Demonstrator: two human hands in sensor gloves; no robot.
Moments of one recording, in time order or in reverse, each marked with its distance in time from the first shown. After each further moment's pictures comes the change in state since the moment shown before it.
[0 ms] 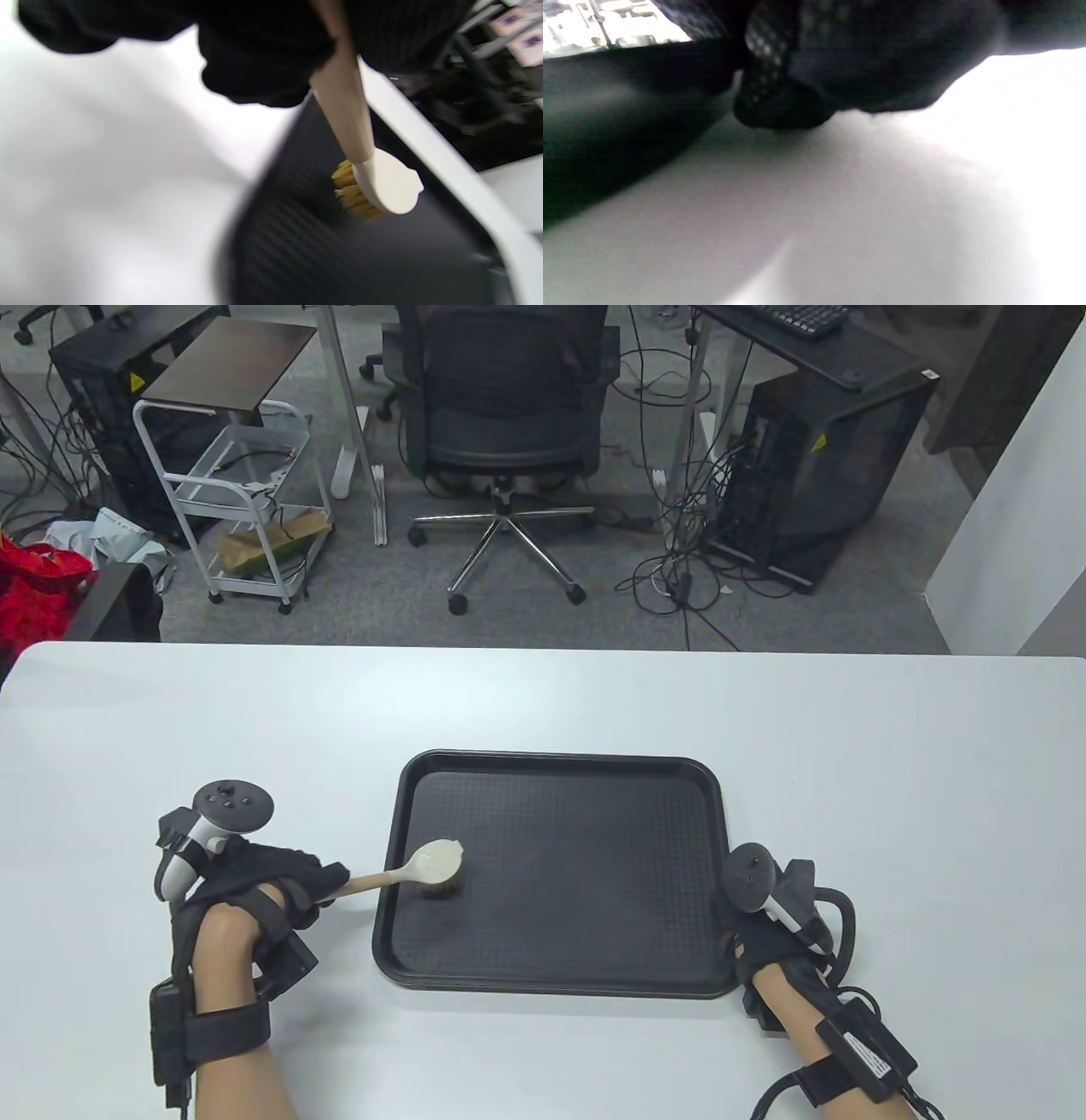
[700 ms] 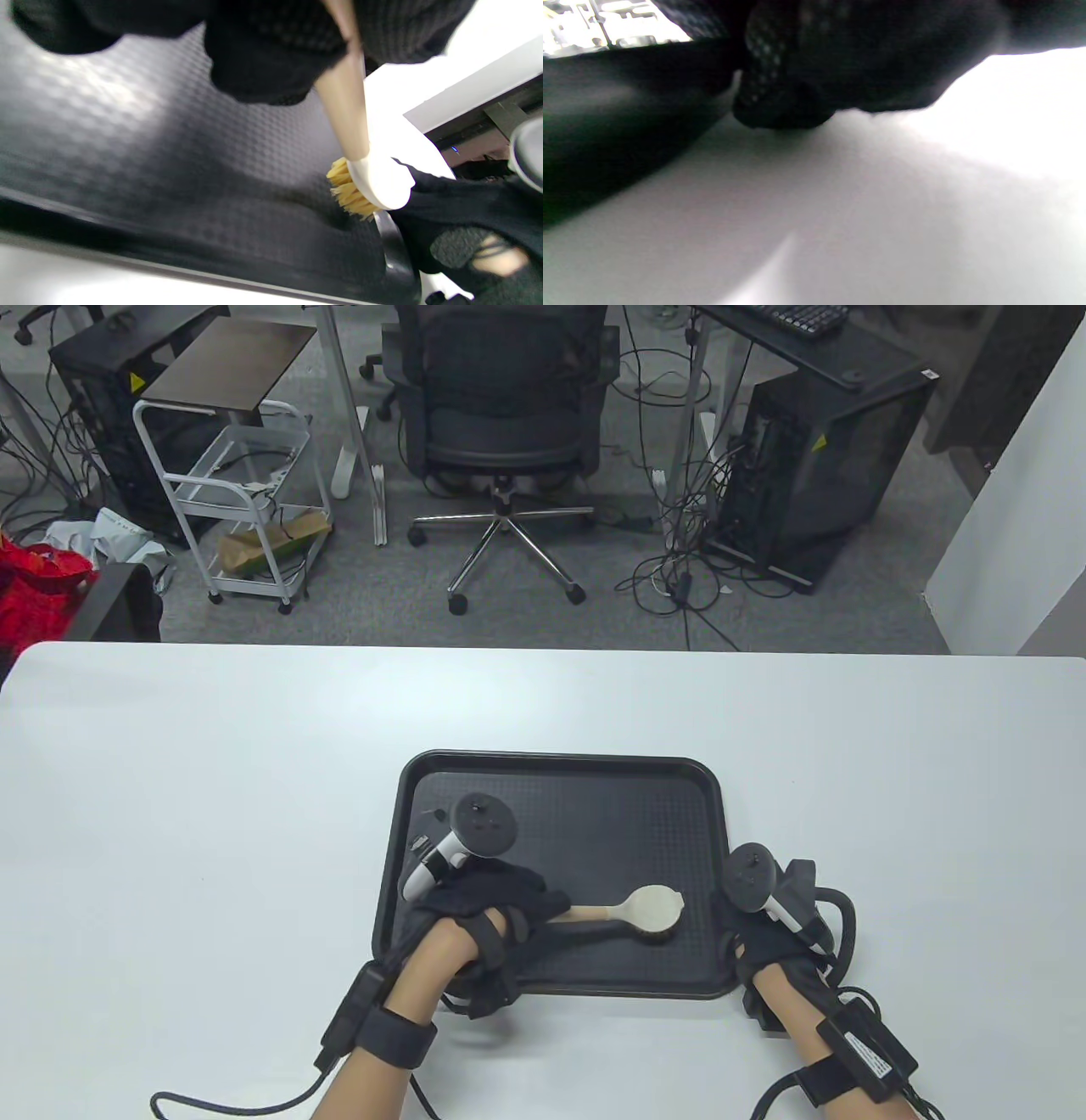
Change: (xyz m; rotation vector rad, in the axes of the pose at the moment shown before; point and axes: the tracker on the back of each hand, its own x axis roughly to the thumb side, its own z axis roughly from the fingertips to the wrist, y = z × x) left_hand 0.142 -0.159 -0.026 -0.102 -0.296 -0.231; right_hand 0.000 0.000 0.000 0.002 -0.001 -0.004
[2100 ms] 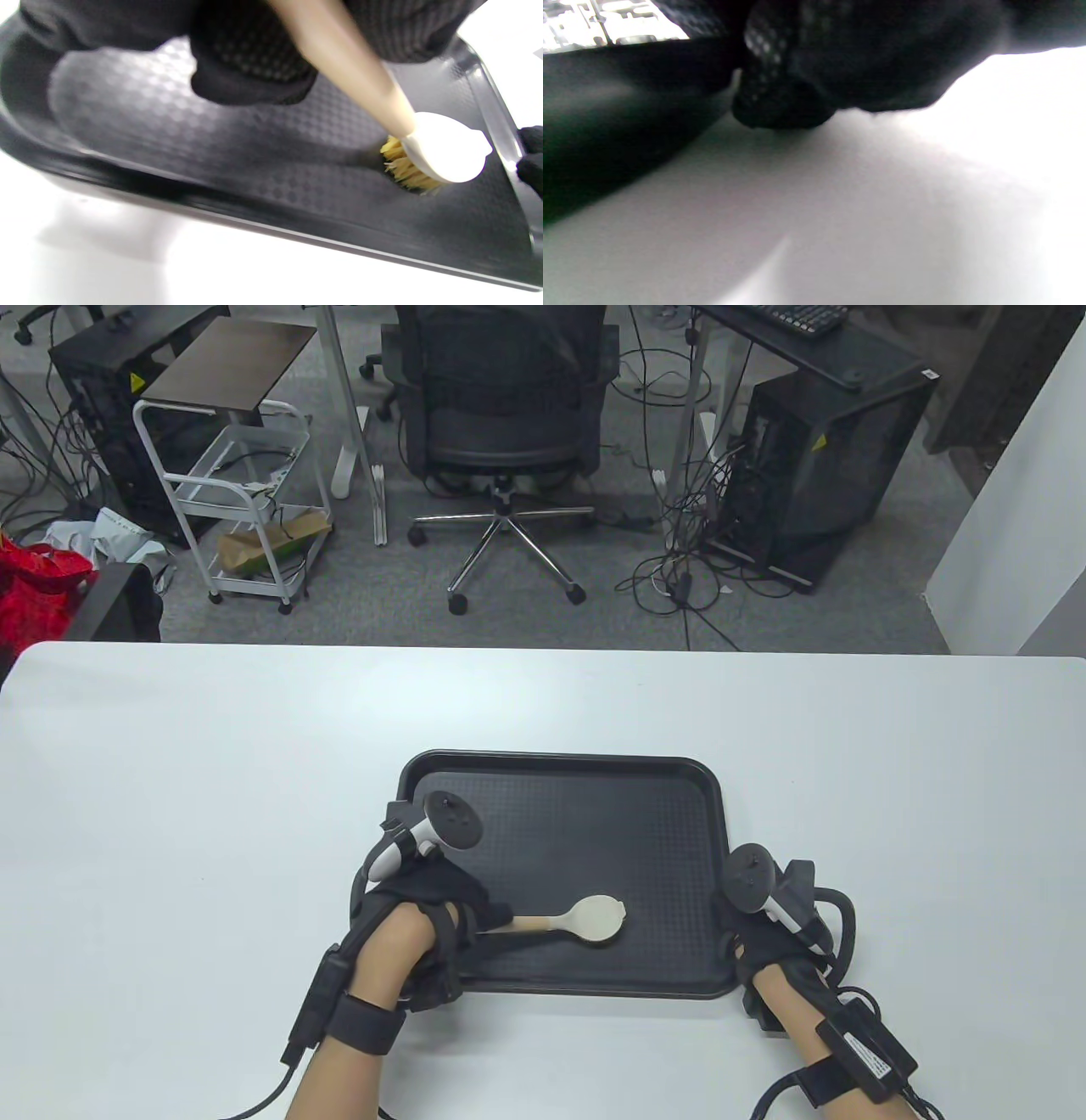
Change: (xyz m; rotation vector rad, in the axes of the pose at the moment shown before) left_hand -0.057 0.035 0.011 -0.160 0.292 -0.126; right_hand 0.000 0.000 0.000 -0.004 -0.001 0.006
